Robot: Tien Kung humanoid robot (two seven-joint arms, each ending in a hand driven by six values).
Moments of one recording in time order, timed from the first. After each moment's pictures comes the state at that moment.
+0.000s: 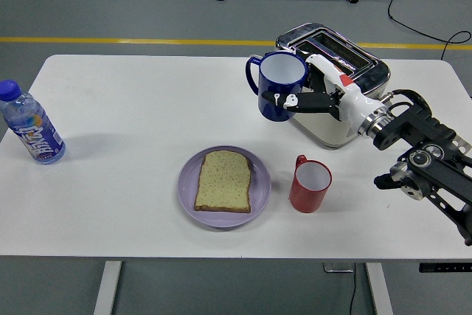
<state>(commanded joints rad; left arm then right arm) -0.18 0.04 -0.53 -0.25 -0.24 0.24 0.01 0.73 -0.42 0.67 1.43 -0.82 -0.23 0.01</state>
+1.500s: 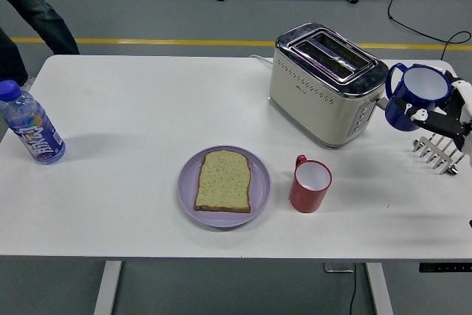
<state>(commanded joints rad) -0.19 0.04 -0.53 -0.25 -0.25 0.24 0.01 0.22 -0.54 1.15 1.46 -0.98 -0.29 0.13</state>
